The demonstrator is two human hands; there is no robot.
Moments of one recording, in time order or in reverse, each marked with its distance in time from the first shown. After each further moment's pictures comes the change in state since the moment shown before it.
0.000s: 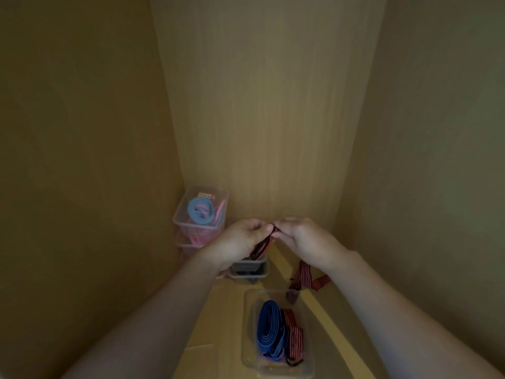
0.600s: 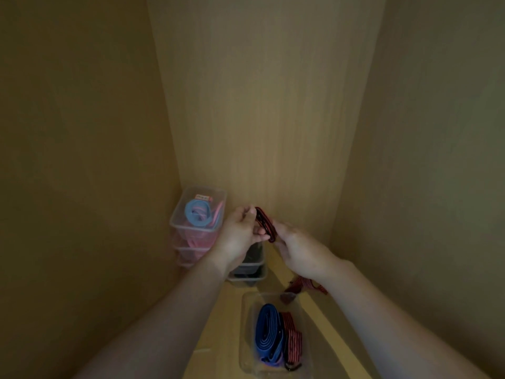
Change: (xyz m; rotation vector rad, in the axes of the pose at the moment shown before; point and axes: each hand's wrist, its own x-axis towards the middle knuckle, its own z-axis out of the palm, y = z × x) left_hand 0.025 0.003 0.013 -0.537 0.340 0.030; right_hand 0.000 0.000 0.018 0.140 -0.077 0.140
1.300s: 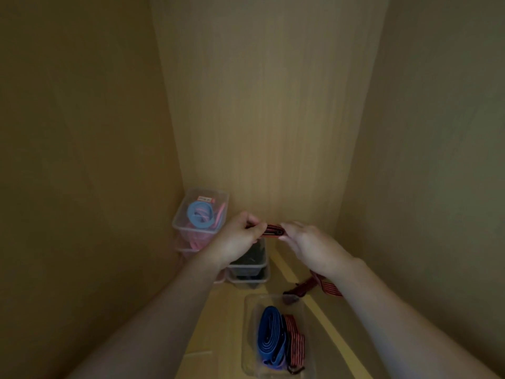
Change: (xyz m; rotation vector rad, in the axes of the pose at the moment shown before) left_hand 0.001 0.001 -0.025 0.580 -0.124 0.093; right_hand -0.002 0.014 -0.011 -0.245 0.041 -0.008
